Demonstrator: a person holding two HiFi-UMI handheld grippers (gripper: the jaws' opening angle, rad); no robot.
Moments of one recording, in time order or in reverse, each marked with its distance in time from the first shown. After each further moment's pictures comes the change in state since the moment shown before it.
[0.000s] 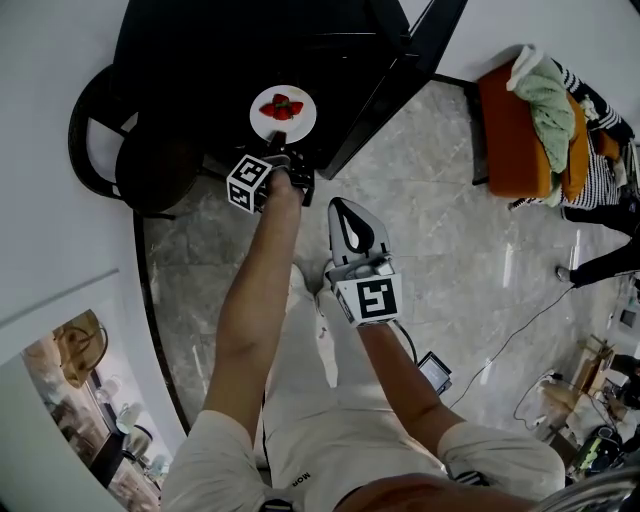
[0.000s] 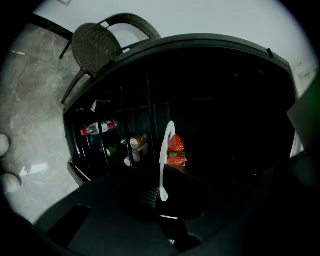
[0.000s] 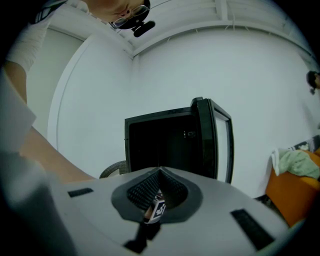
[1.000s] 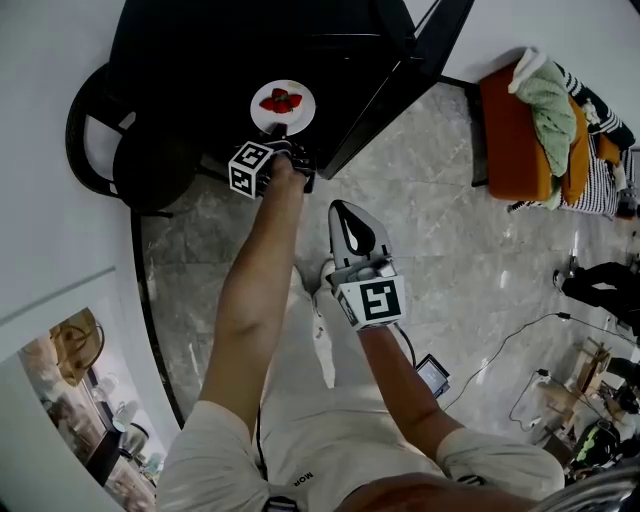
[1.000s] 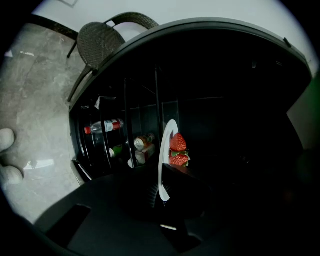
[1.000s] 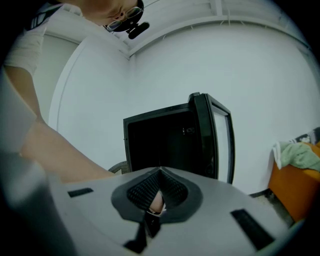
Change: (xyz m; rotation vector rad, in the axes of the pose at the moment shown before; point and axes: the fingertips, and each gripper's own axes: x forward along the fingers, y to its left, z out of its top) left arm 0.030 0.014 0.002 -0.052 -0.013 0.086; right arm 0.002 -0.004 -0.005 0.044 0.017 0.015
